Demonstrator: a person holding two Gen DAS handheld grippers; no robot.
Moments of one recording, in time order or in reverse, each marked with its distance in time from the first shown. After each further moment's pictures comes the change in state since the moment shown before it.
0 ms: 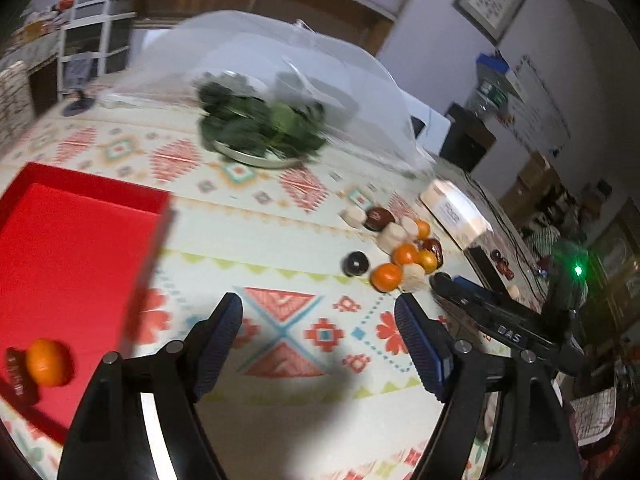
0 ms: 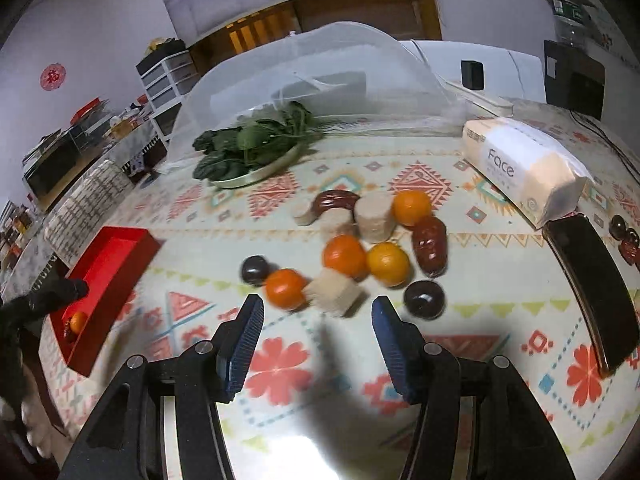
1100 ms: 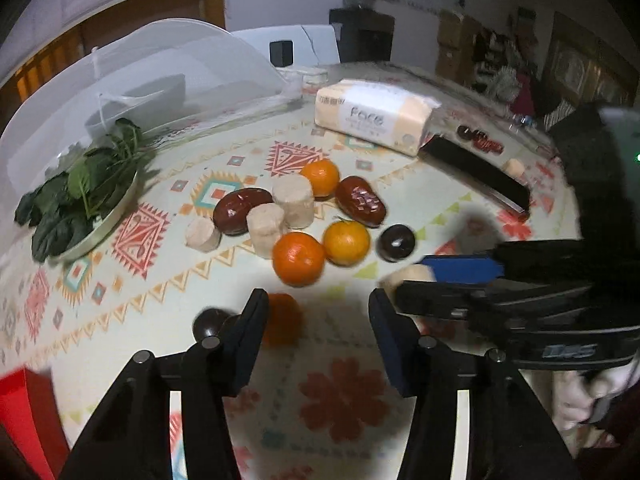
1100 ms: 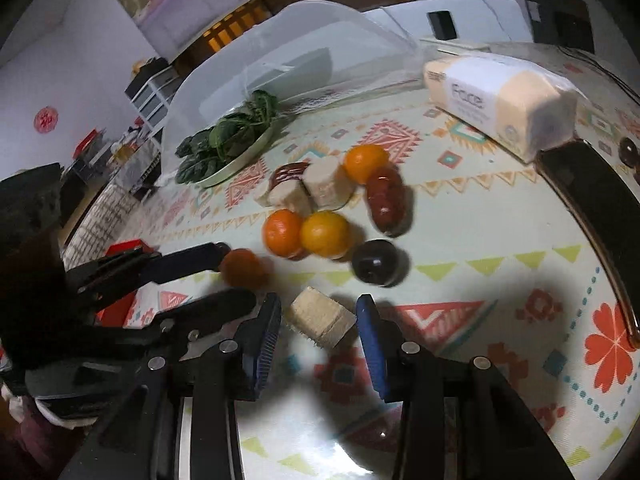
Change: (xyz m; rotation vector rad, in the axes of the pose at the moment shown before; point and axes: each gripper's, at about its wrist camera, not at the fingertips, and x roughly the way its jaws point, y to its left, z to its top) left arm 0.138 -0.127 0.002 0.608 0.161 -0.014; right arm 0.007 -0.053 -0.024 0.173 0.038 0.115
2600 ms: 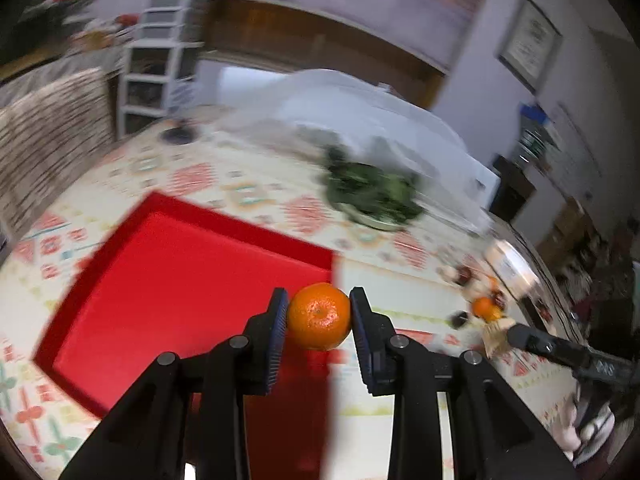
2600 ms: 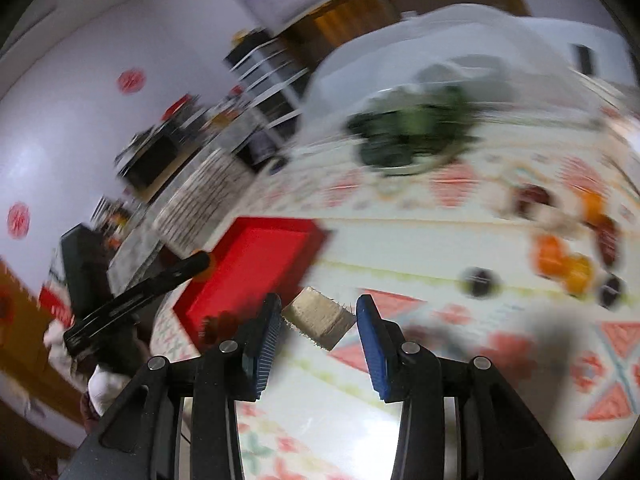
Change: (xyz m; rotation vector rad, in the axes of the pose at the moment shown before) left arm -0.219 0.209 -0.178 -0.731 -0.289 0.225; right arm 0.013 0.199 0.001 -0.199 0.079 0.297
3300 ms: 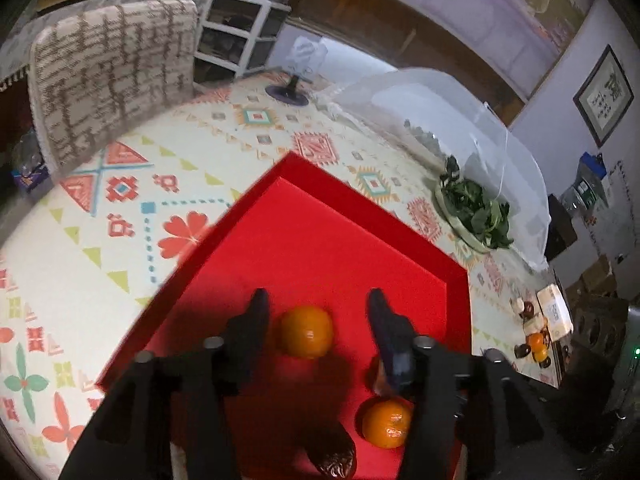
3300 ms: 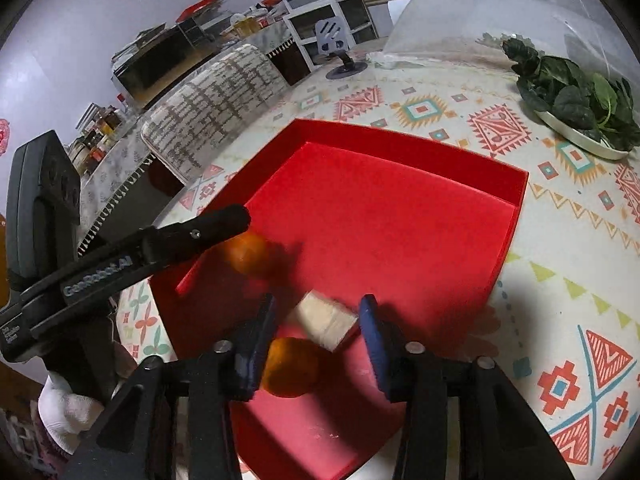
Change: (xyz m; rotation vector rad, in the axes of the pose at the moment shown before) left arm 0.013 0.107 0.002 -0.215 0.056 0.102; right arm 0.194 0.108 -0.013 -0.155 0.236 -0.054
